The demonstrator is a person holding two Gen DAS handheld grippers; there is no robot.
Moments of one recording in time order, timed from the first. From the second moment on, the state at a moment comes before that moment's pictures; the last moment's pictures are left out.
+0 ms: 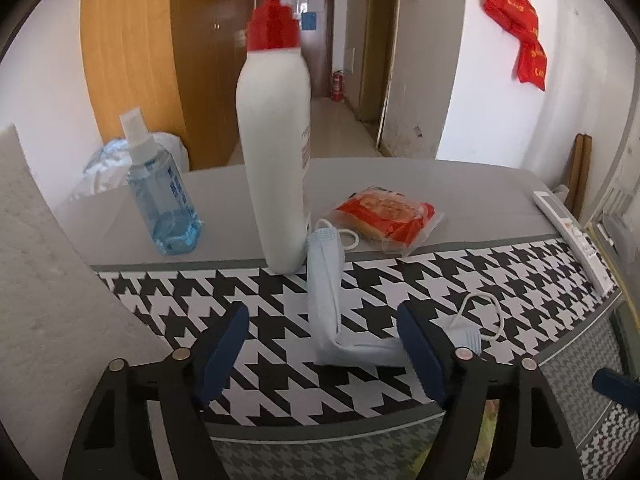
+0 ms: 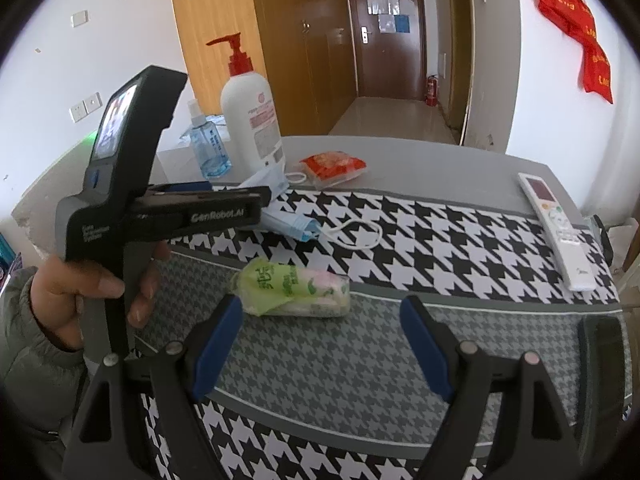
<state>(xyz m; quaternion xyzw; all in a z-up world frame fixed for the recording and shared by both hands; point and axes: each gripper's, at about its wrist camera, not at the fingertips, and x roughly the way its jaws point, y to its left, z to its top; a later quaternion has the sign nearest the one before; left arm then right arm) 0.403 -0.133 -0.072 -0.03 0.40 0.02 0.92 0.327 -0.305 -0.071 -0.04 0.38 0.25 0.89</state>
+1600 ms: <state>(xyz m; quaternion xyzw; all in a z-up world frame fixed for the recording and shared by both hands) 0.382 -0.129 -0.069 -0.03 0.40 0.00 0.92 0.353 -0.251 -0.100 -0.10 0.43 0.26 0.86</state>
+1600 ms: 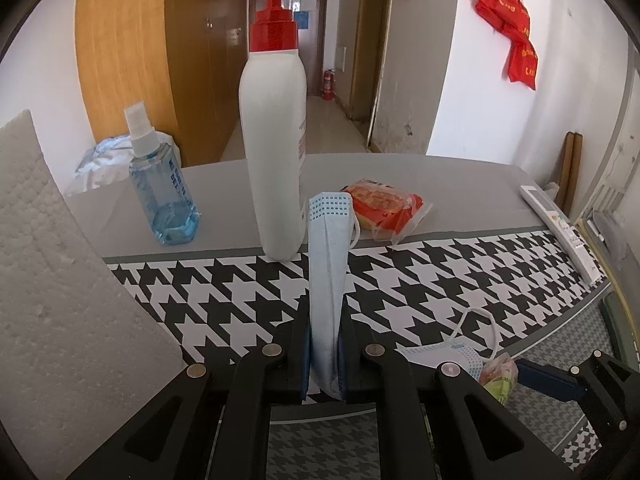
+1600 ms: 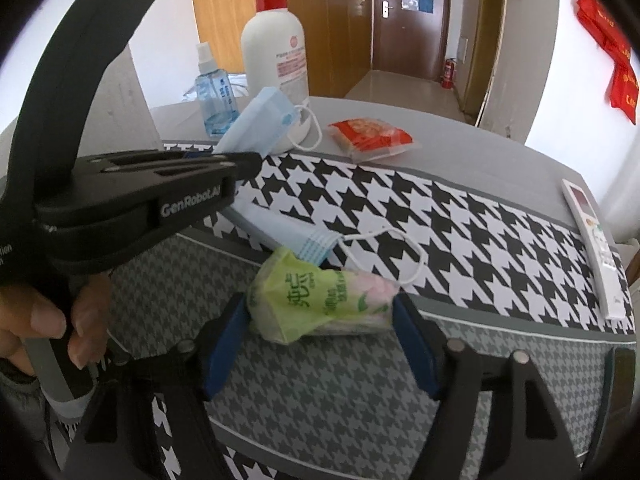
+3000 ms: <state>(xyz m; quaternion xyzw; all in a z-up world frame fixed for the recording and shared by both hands) 0.304 -0.166 -0.025 0.00 0.34 -0.05 0.94 0.251 -0.322 -0.027 -0.03 0.35 0.22 0.91</state>
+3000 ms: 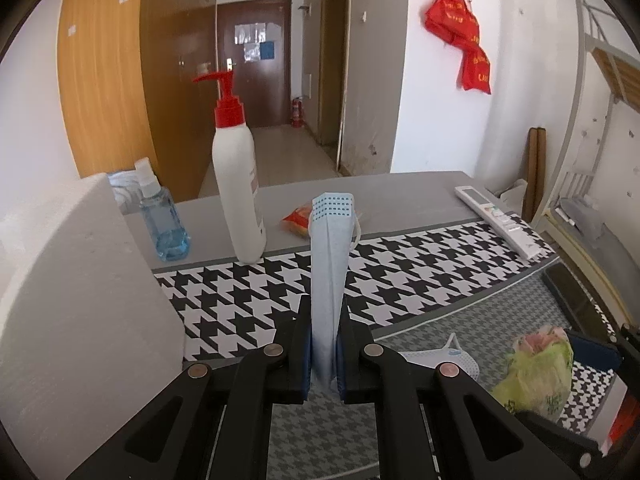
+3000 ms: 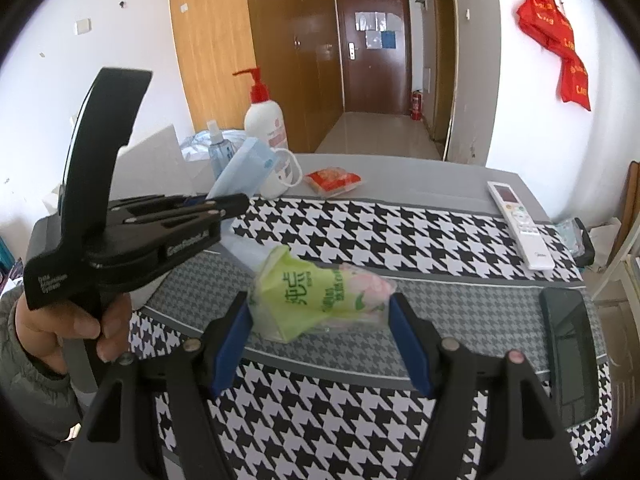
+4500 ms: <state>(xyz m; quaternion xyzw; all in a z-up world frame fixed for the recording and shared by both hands) 0.204 -0.135 0.008 0.05 0.26 -0.11 0.96 0.186 -0.308 0.012 0.01 0.26 0.20 0.94</state>
